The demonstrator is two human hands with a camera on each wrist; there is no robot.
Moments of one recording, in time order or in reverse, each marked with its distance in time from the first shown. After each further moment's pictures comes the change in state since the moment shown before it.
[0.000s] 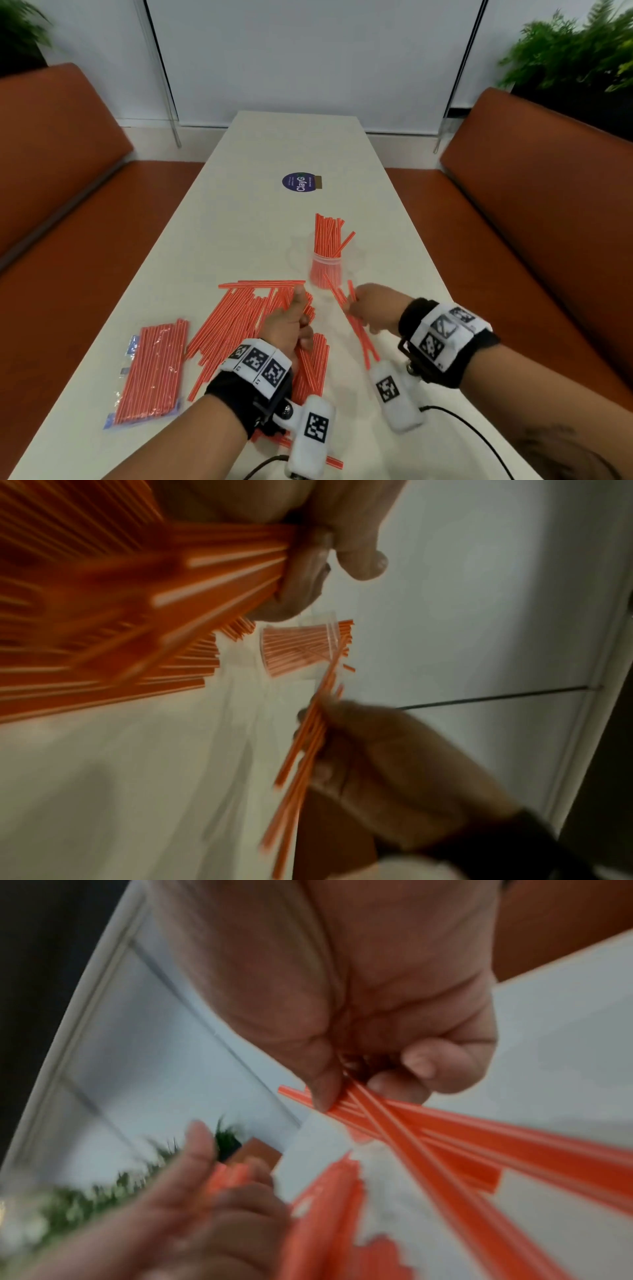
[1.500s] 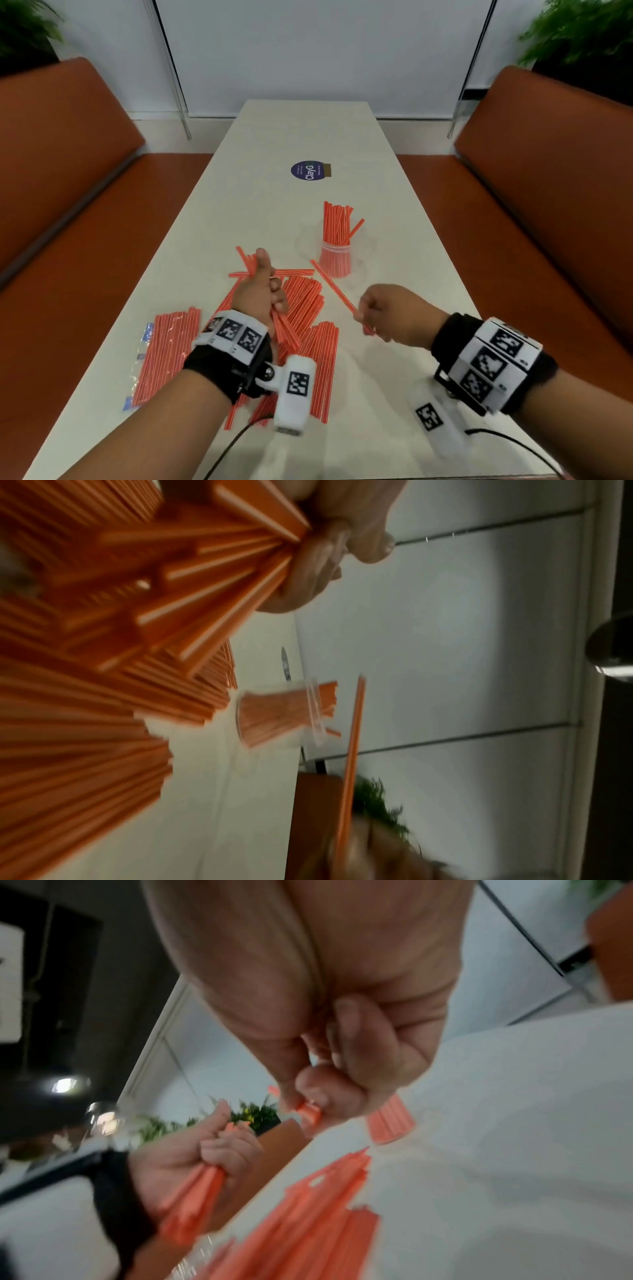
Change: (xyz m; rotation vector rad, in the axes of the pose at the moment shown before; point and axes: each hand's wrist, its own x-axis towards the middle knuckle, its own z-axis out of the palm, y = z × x) left_hand 0.006 0.039 -0.024 -0.140 0.089 0.146; right_hand -0.041 0.009 0.007 0.044 0.046 -0.242
